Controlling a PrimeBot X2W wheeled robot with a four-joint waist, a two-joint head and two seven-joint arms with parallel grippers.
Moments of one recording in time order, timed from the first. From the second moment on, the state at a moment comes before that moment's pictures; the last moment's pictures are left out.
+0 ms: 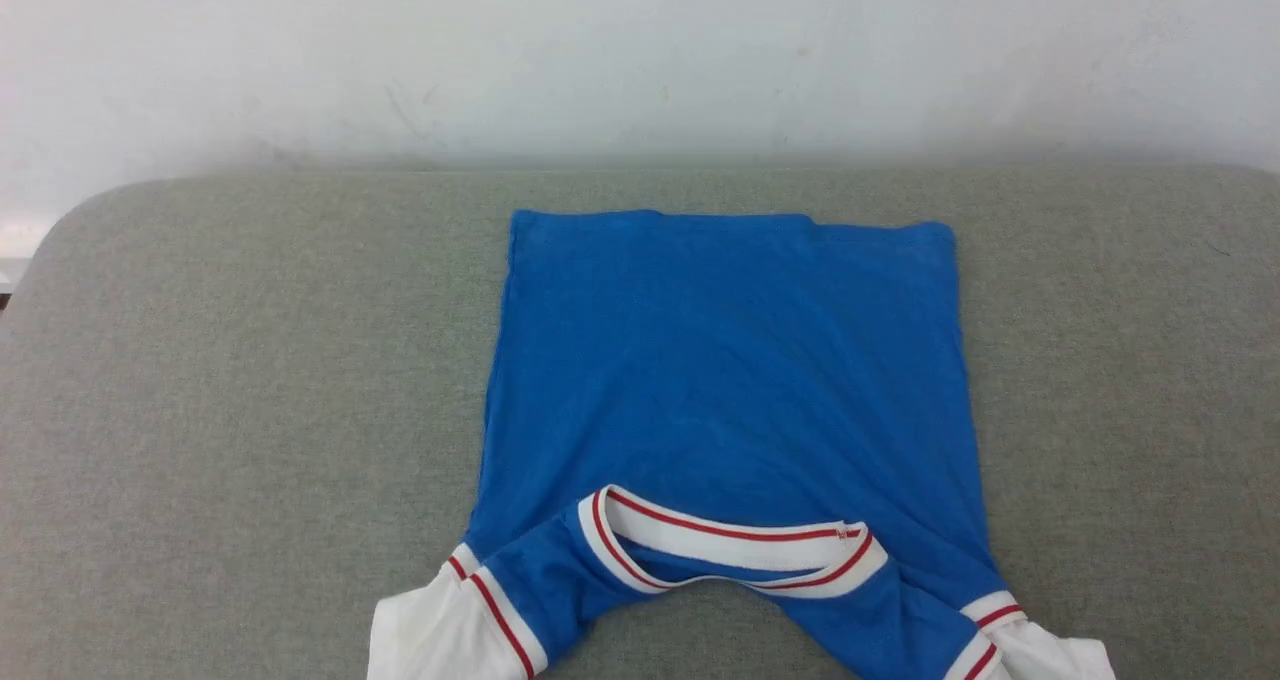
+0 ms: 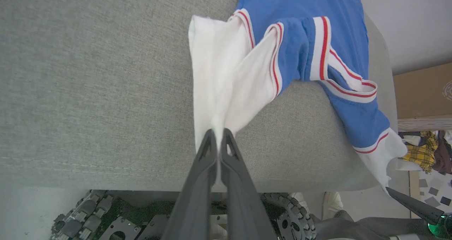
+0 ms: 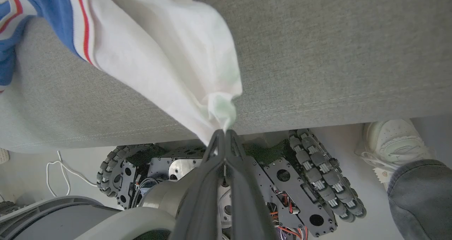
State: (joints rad) left arm 0.58 0.51 -0.12 -0.47 -0.98 0.18 0.39; right arm 0.59 -0.05 -0.33 -0.41 0.61 0.13 0.99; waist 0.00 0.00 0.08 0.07
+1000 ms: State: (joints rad) left arm 0.32 0.49 -0.22 -0.53 -0.88 0.15 0.36; right arm 0.36 -0.09 -0.13 -0.04 0.33 0.13 0.59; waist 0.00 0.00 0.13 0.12
